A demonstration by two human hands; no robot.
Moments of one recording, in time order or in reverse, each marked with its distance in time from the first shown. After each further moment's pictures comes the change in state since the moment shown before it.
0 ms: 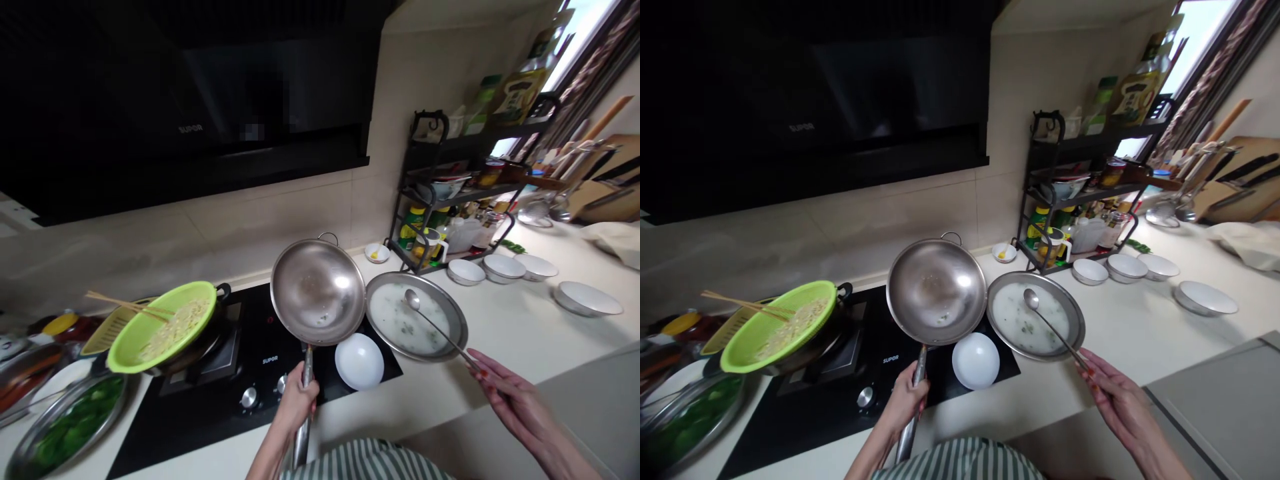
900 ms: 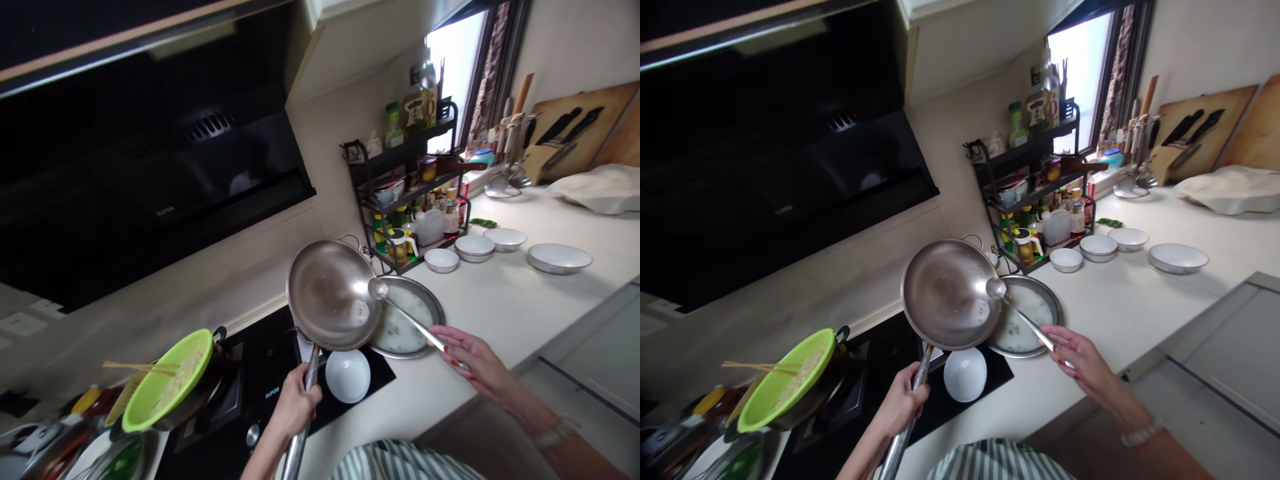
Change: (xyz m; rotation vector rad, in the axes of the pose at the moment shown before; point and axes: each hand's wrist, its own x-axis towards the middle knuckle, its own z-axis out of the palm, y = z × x) left_hand -0.026 0.092 0.035 0.456 -0.091 0.176; right_hand 0.010 -0.011 -0.001 -0.238 -0.342 -0.203
